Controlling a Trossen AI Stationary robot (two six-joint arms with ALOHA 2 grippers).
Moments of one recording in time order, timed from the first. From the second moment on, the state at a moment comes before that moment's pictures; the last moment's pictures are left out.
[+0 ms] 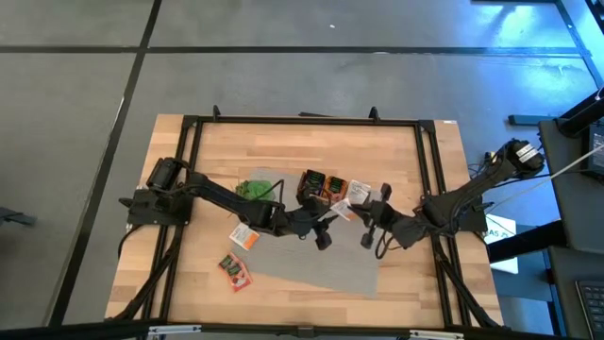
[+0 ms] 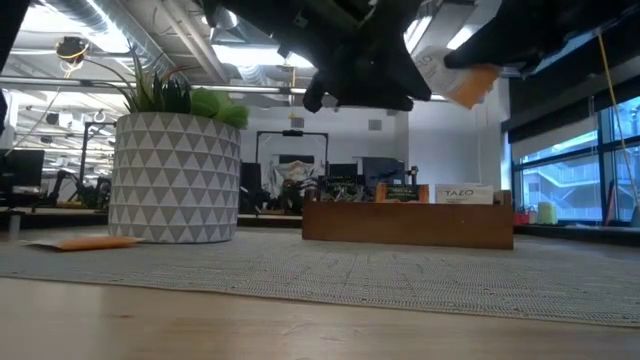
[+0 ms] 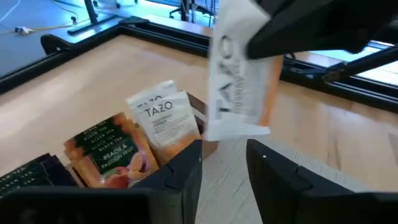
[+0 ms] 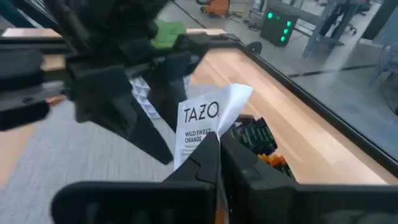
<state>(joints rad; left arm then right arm) -0.25 1.91 1.22 0.24 -0.59 -0.38 0.55 1.18 0.60 0.08 0.92 0.30</state>
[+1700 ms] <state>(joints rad) -0.21 1.91 1.22 0.35 -0.14 -0.34 0.69 1.18 0.61 0.16 0.84 0.17</state>
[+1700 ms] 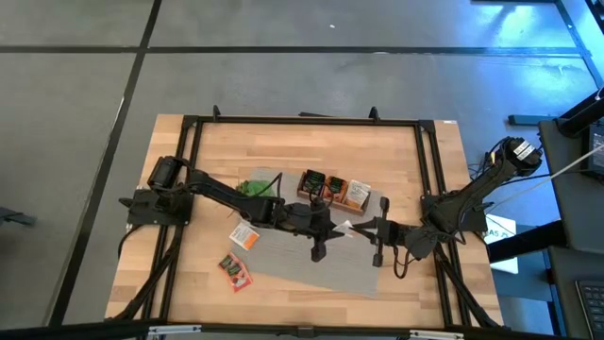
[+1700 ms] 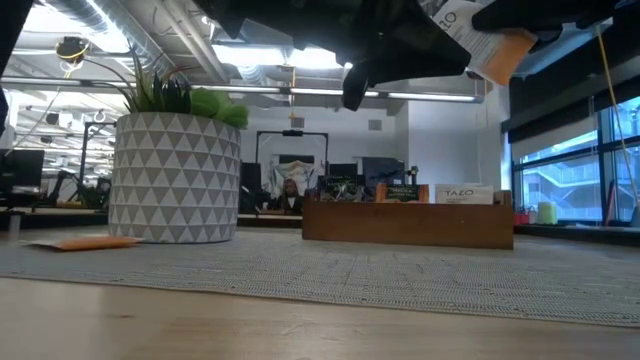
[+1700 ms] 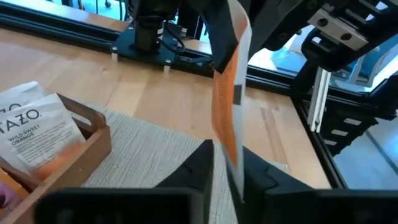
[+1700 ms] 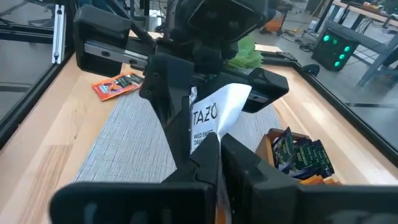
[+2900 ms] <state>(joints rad) -0.17 1.91 1.29 -0.11 0.11 -0.45 0.46 1.13 0.64 0.01 0.34 0.44</state>
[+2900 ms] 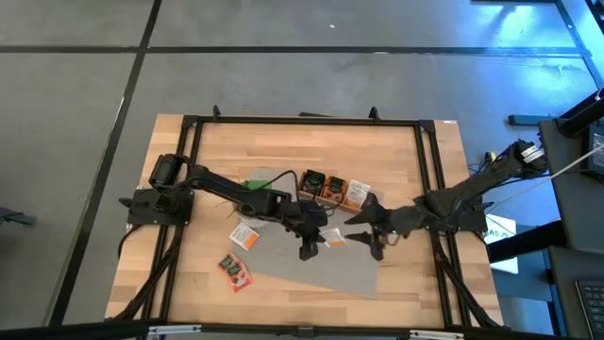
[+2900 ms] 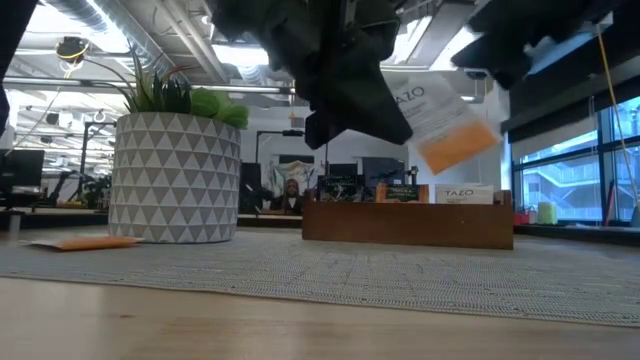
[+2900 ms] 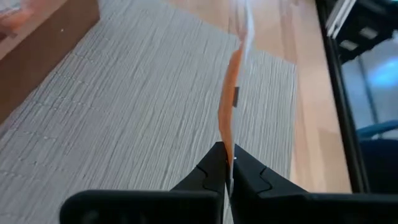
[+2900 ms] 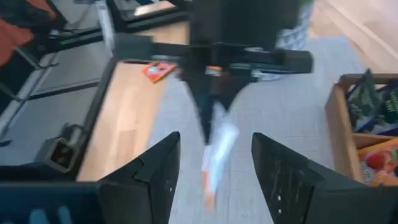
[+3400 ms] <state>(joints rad) -0.19 1.91 1.37 -0.27 0.09 -0.41 0.34 1.32 0.75 0.01 0.12 0.42</state>
